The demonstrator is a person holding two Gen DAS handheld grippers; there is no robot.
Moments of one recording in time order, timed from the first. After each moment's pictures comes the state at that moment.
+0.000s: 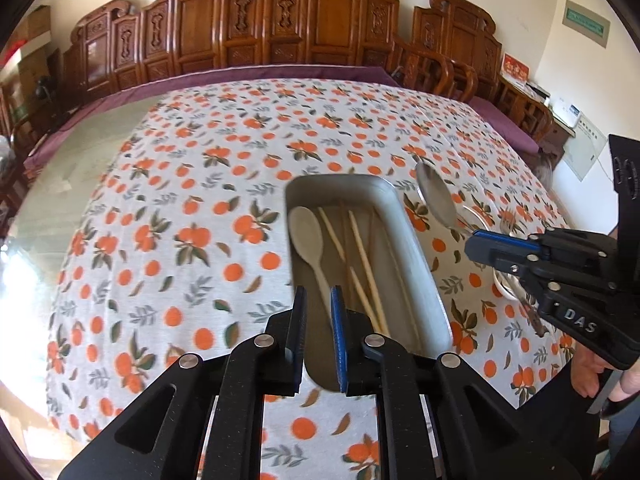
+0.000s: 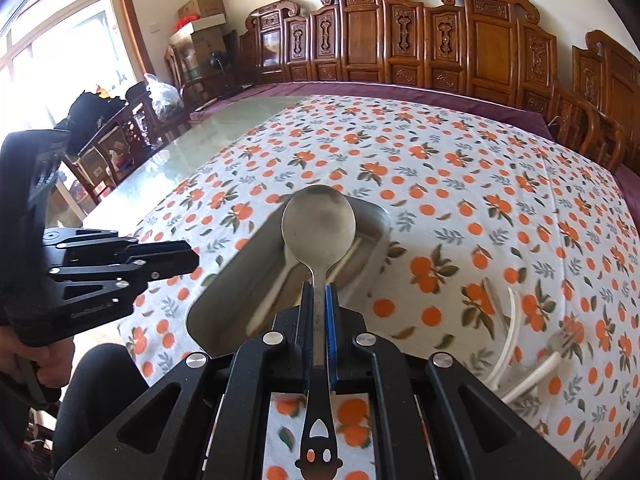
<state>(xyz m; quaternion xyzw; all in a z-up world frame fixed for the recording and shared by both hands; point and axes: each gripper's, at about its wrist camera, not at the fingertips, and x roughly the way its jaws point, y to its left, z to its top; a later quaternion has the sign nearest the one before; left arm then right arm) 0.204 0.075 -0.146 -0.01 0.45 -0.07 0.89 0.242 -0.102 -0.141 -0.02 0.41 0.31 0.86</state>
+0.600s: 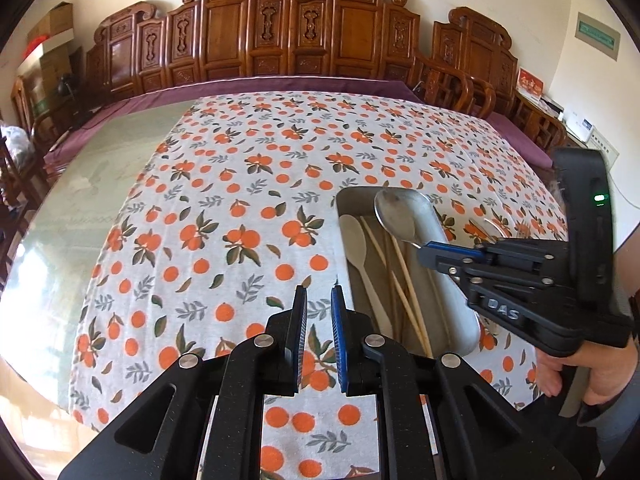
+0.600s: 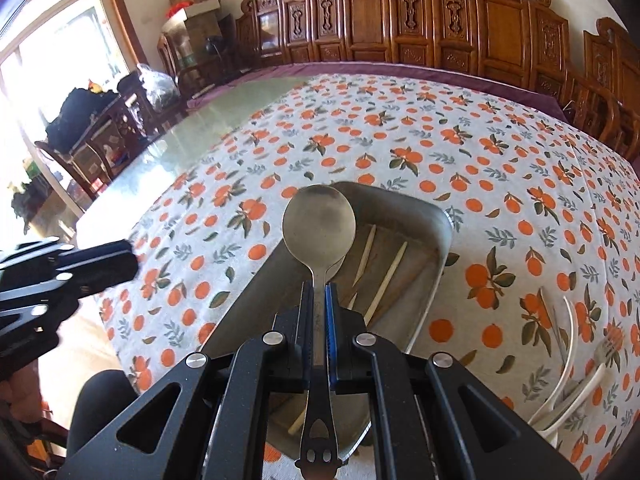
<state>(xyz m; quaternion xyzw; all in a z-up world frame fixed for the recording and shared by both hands) 0.187 0.112 -0.132 -0.01 0.44 -0.04 0.90 0.267 -0.040 -0.168 -0.02 0.45 0.30 0.84</state>
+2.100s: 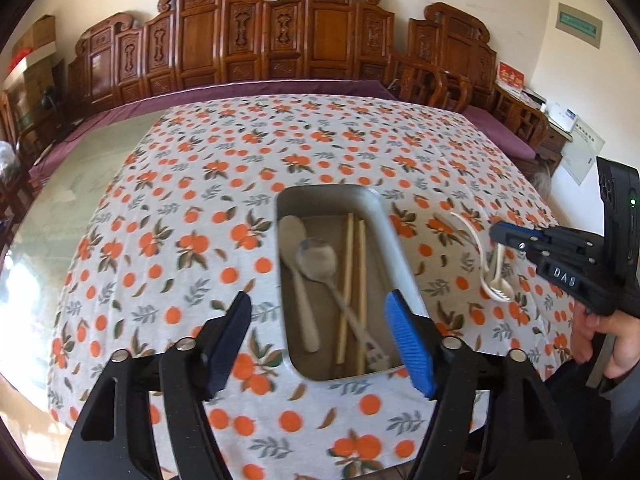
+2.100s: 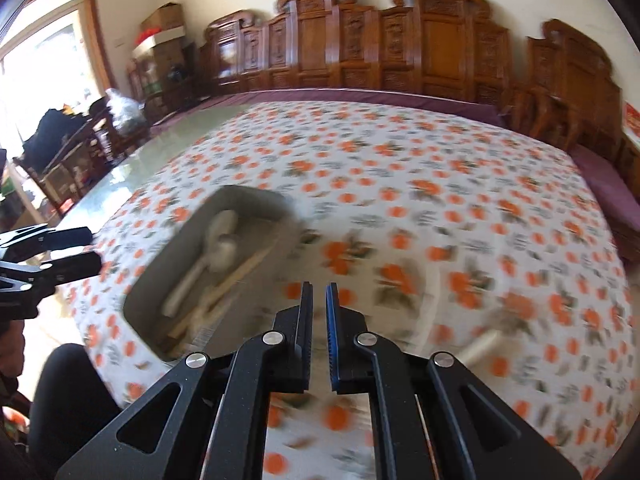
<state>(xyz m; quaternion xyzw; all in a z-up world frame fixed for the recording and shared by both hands) 0.186 0.053 -0.137 0.00 0.43 -0.07 0.90 0.249 -0.202 -0.156 -0.01 0.40 0.22 0.89</state>
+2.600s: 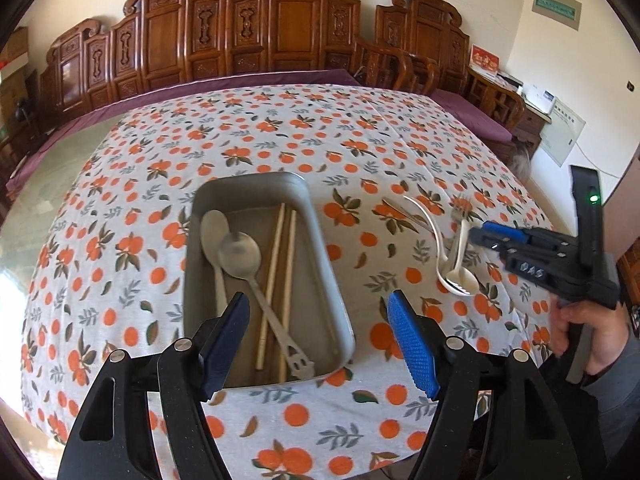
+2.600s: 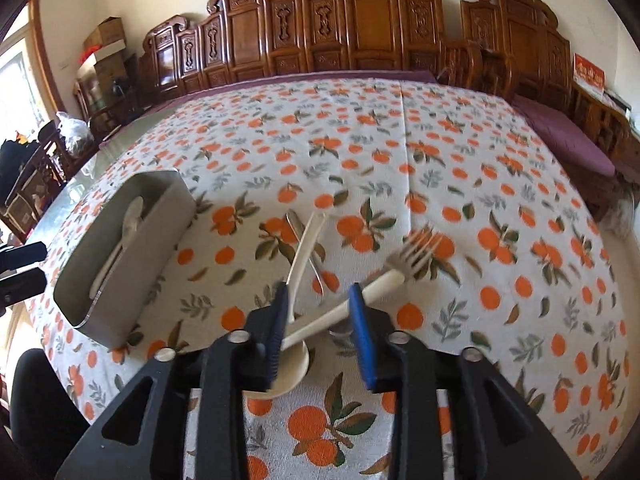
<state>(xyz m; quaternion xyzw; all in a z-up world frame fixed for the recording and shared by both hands) 0.188 -0.011 -0.154 0.01 0.44 -0.11 0.89 0.252 -0.264 -0.211 0.02 0.44 0.15 0.89</state>
